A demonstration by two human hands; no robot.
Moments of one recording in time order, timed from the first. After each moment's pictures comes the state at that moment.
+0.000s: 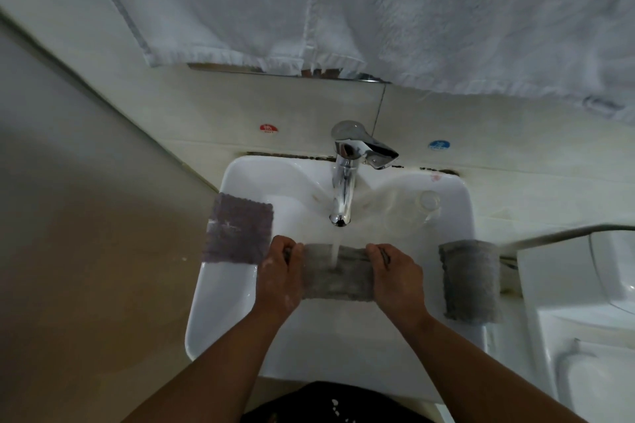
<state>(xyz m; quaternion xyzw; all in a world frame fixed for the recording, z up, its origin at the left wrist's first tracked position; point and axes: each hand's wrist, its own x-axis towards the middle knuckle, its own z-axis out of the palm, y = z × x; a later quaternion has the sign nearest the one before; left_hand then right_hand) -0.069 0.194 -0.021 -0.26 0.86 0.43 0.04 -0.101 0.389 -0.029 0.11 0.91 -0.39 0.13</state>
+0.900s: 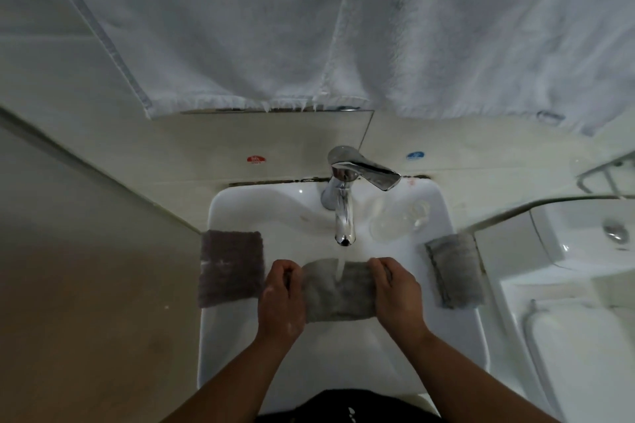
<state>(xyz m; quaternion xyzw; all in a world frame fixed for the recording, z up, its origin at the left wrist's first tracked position) -0.071 0.172 -0.025 -0.22 0.84 0.49 0.07 -0.081 0.360 0.006 0.24 0.87 -0.42 0.09</state>
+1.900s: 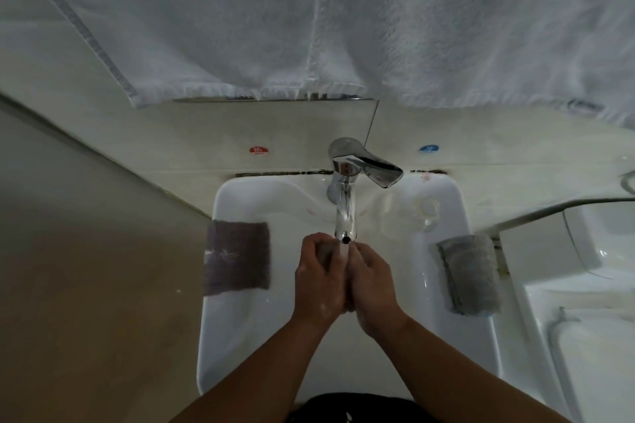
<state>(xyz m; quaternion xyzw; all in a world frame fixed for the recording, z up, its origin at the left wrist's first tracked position) -0.096 0.234 0.015 -0.23 0.79 0.56 0.08 -0.102 0.319 0.012 0.29 0.63 -0.70 0.19</state>
